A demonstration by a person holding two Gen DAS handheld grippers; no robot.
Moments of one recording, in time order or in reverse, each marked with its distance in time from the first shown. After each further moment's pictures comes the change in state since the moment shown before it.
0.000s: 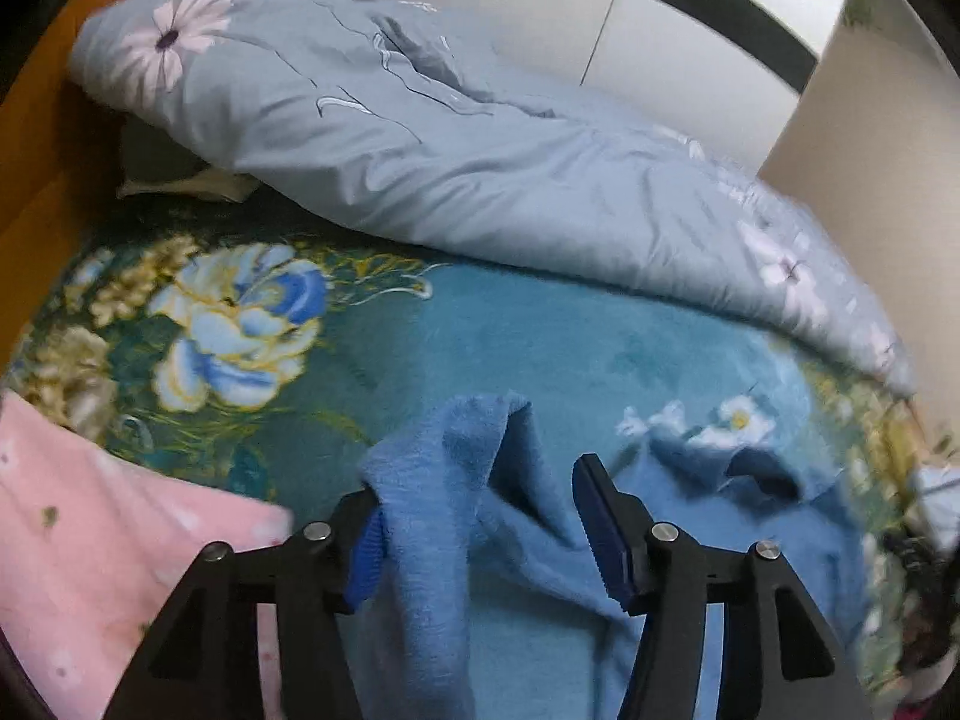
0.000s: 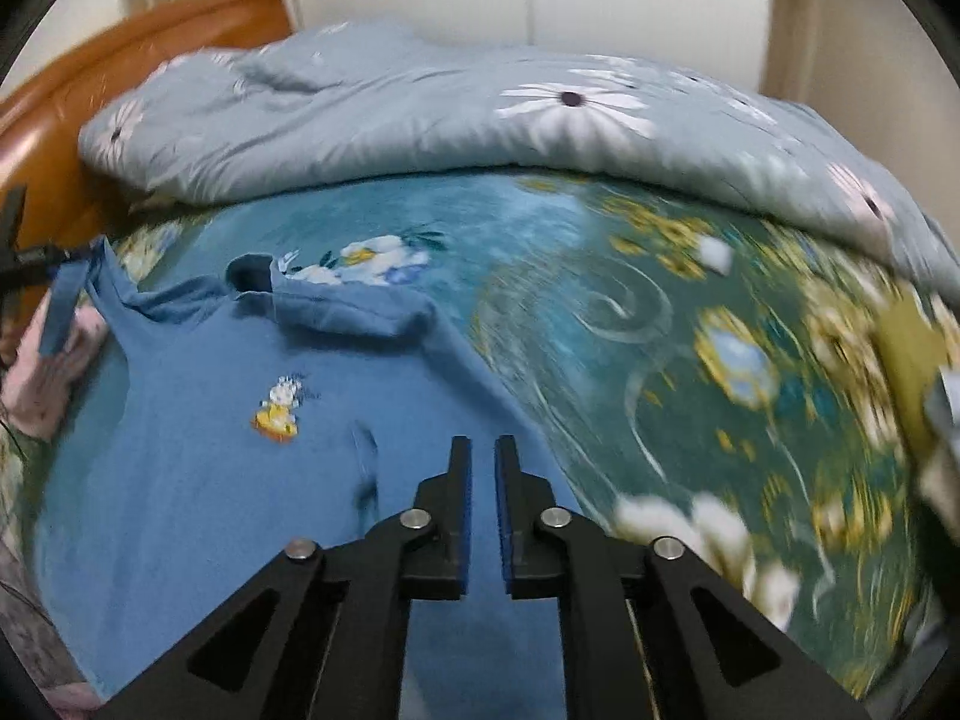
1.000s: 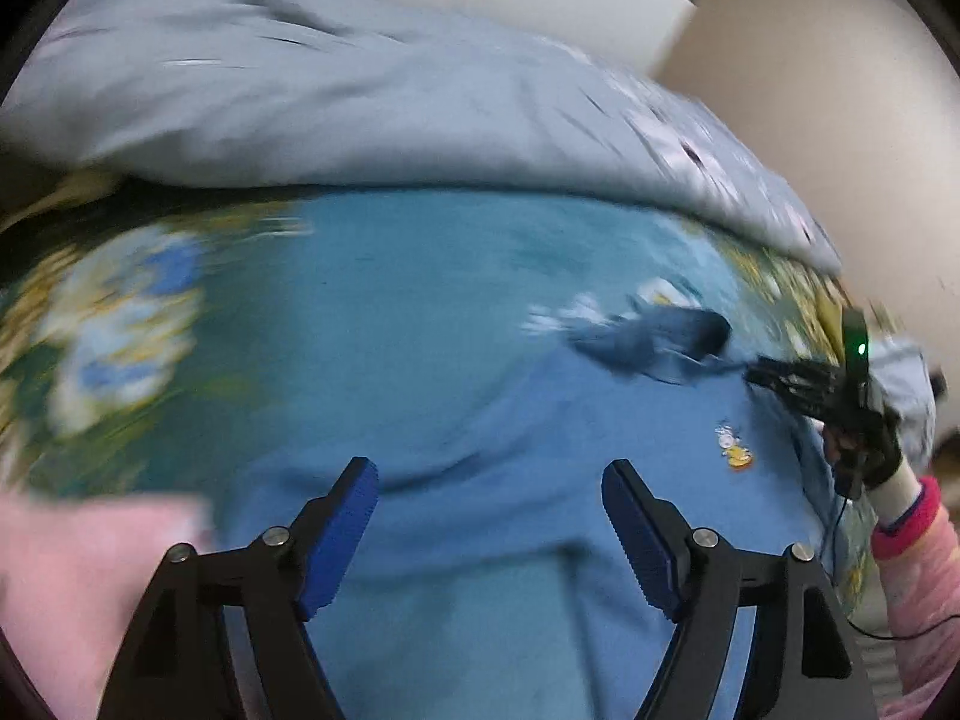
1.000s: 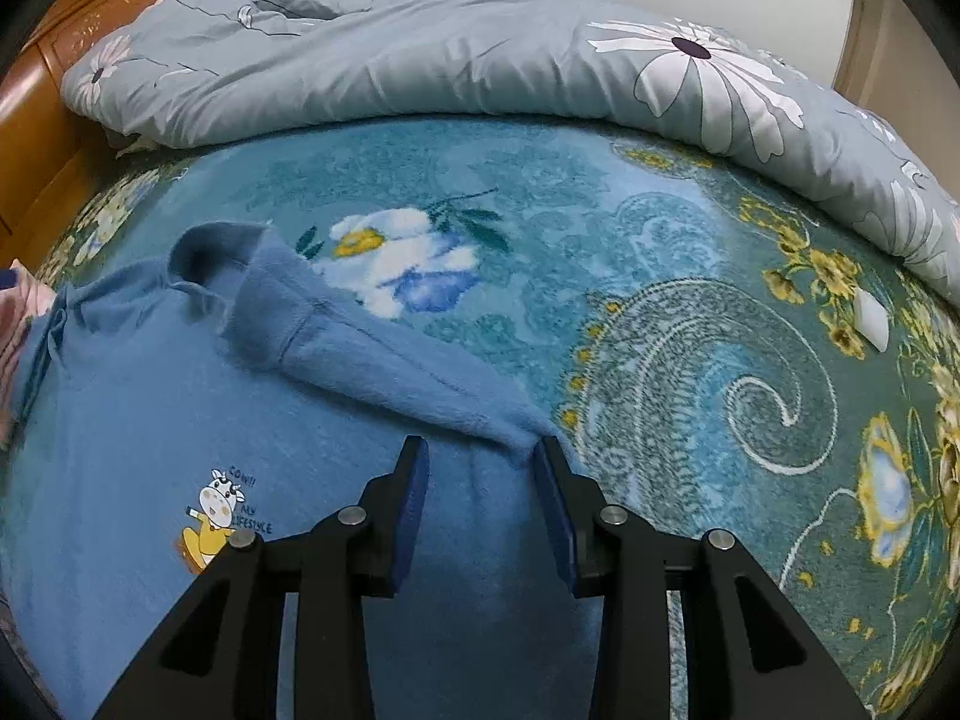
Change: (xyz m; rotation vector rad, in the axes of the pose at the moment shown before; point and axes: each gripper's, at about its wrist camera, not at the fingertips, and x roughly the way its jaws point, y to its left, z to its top) left arm 0.054 -0.058 -0.017 0.339 0.244 -0.138; right arm 0.125 0.022 0.053 -0.092 0.103 0.048
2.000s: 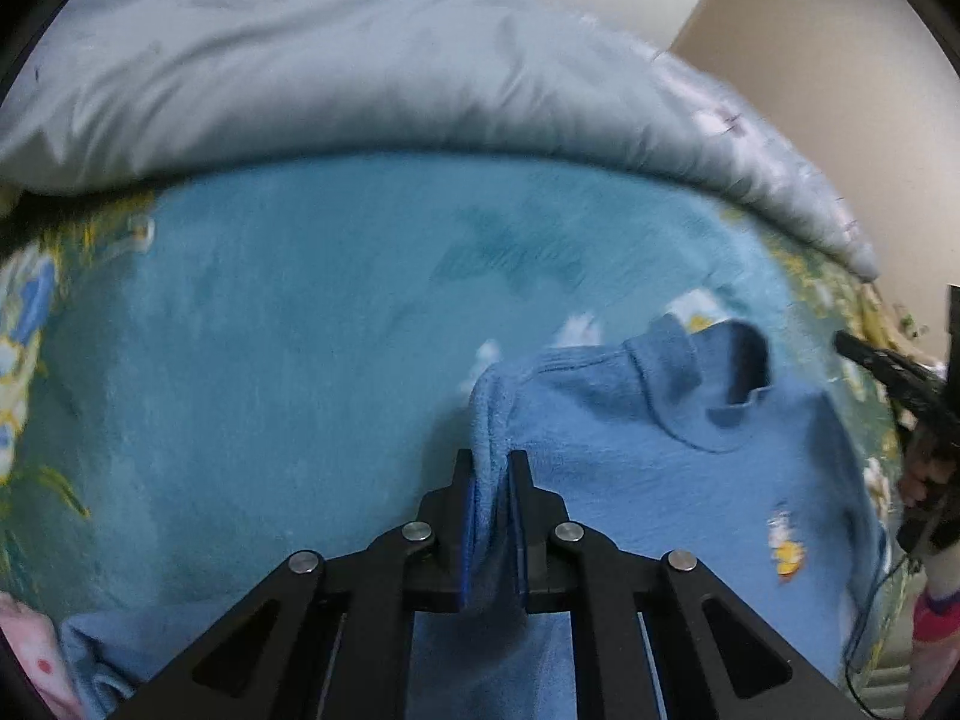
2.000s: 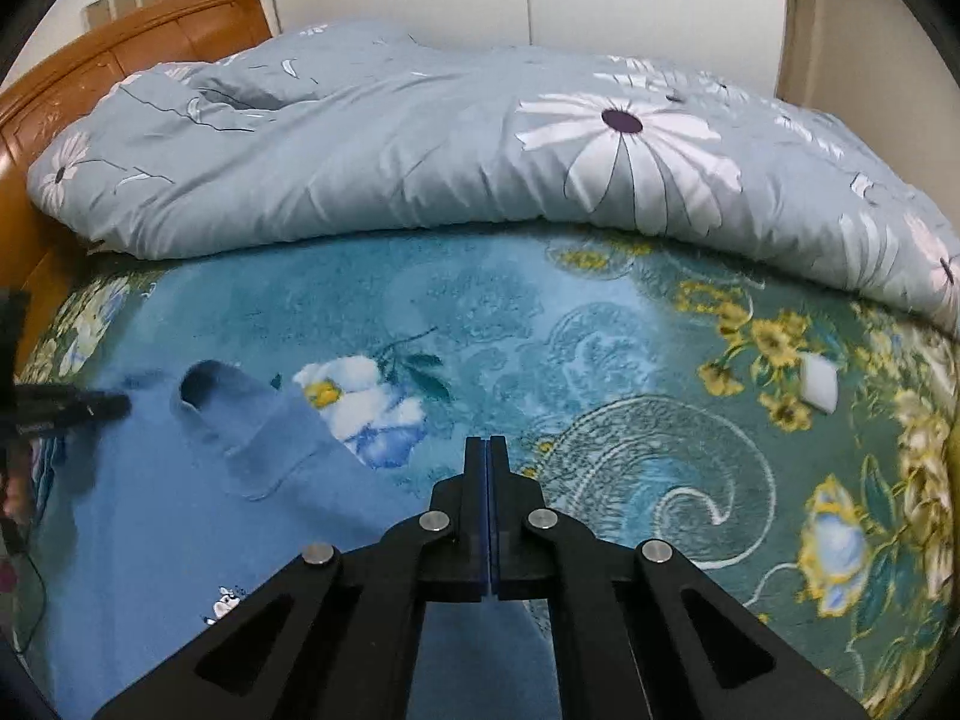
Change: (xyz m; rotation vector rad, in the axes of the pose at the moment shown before) left arm 0.106 -0.019 0.031 -0.083 0.021 0.064; right arm -0.023 -0.021 0.044 0.142 -0.121 -0.048
